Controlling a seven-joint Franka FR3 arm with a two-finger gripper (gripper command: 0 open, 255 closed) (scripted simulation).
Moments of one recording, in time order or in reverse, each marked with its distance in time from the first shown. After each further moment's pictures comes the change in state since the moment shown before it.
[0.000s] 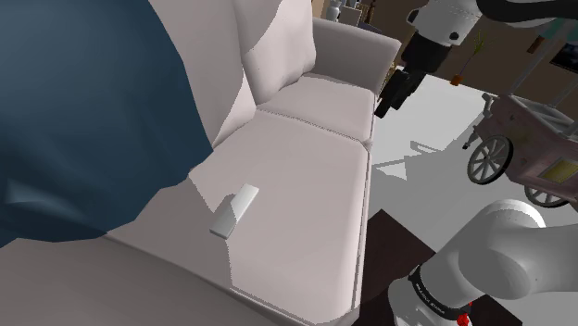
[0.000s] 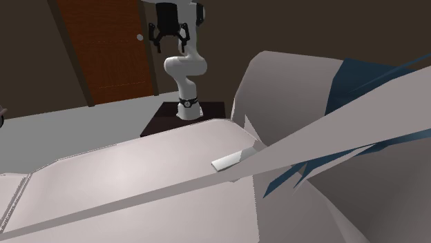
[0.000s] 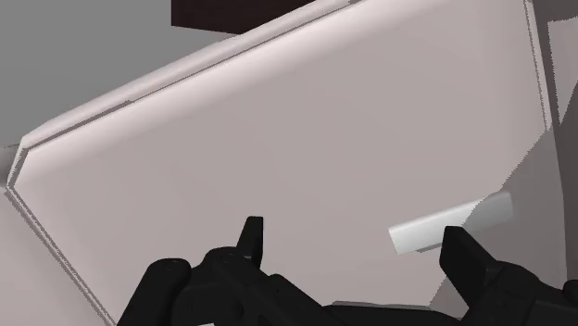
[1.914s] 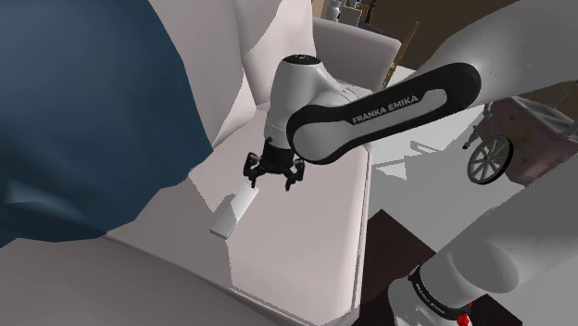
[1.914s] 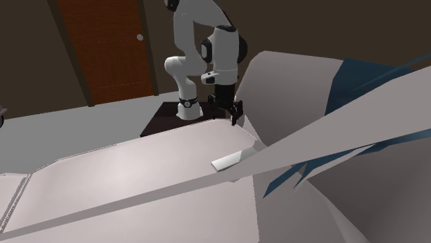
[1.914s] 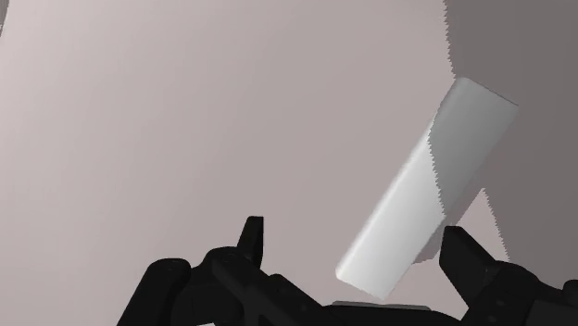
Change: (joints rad) arm -0.137 0.702 0.599 -0.032 0.030 0.676 1.133
